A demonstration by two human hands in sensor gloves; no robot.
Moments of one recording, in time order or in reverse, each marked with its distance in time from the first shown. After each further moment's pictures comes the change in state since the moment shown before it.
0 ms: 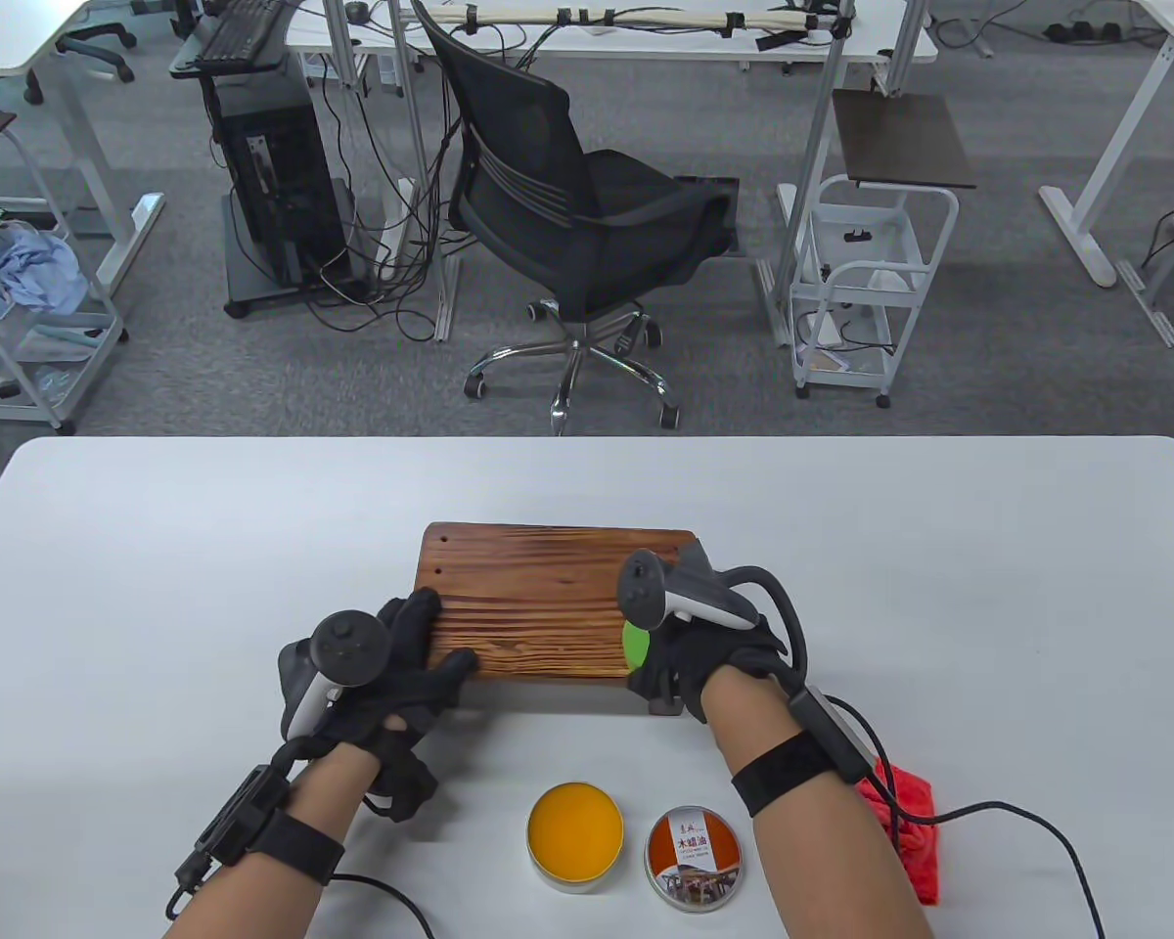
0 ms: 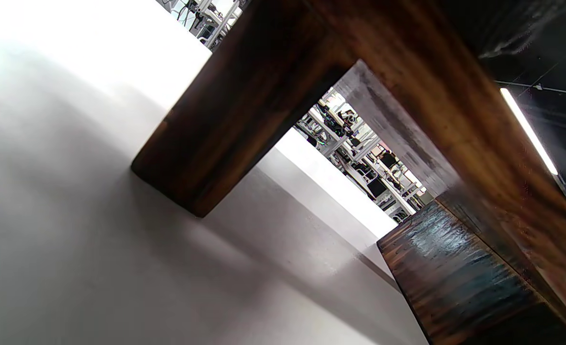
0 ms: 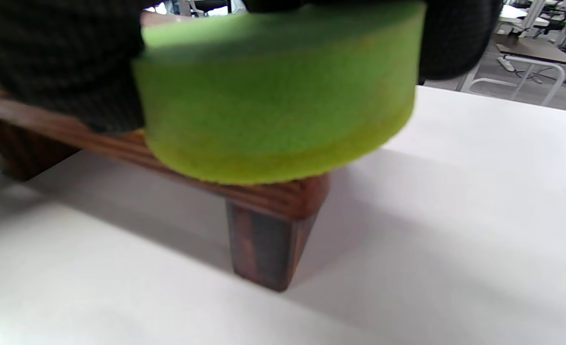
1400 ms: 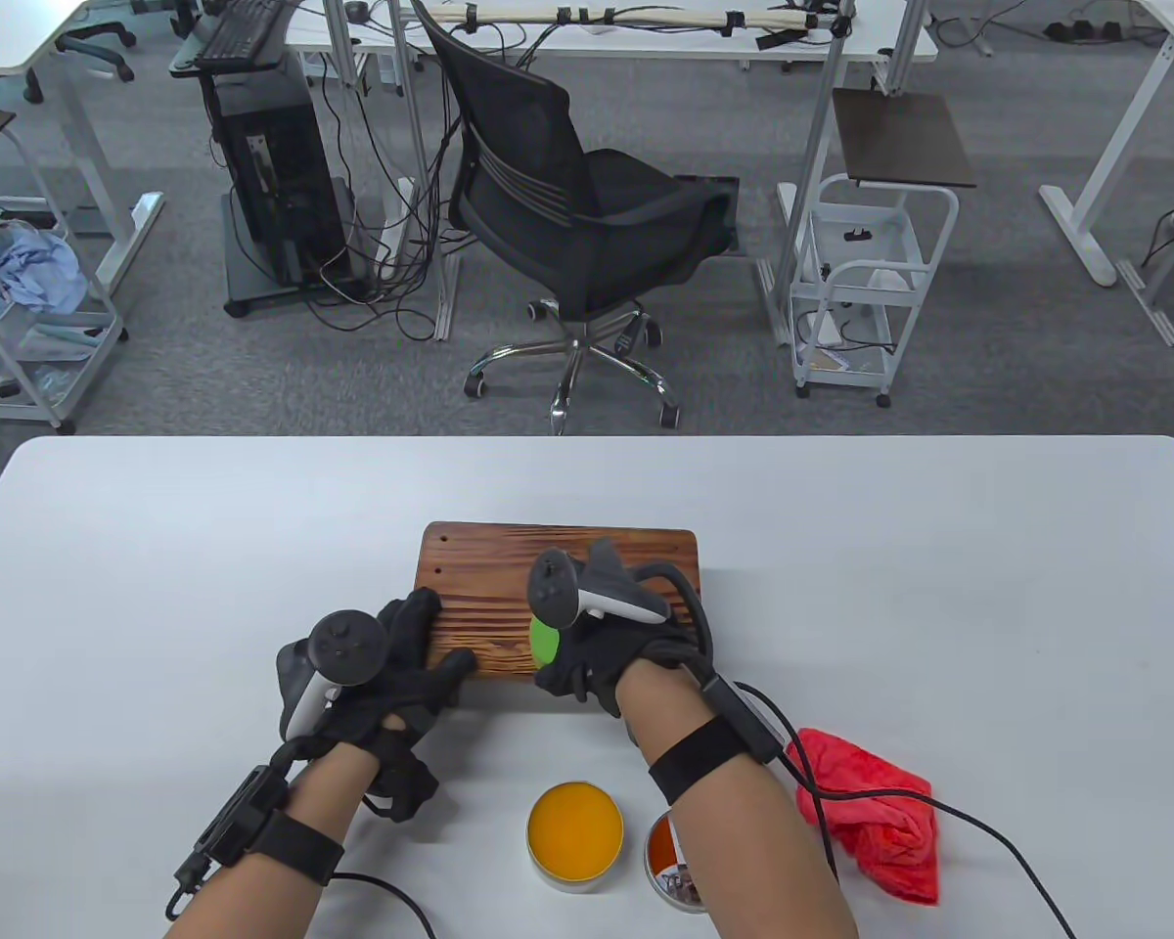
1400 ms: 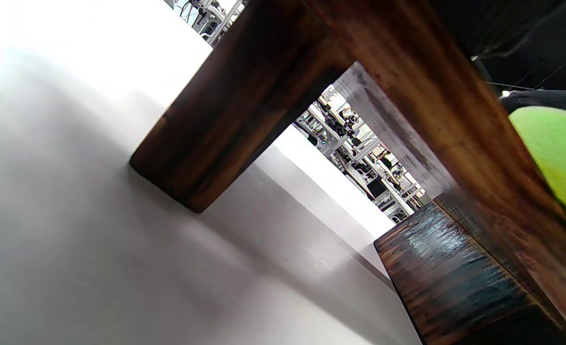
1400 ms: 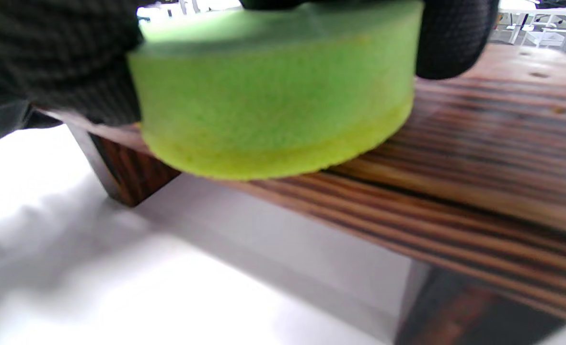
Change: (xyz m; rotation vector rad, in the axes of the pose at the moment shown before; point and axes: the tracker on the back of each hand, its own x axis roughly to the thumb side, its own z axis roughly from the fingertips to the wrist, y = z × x) left_hand -0.002 0.001 0.000 -0.010 0.005 0.022; right_hand 0.069 -0.006 -0.016 -0.008 -0.163 -0.026
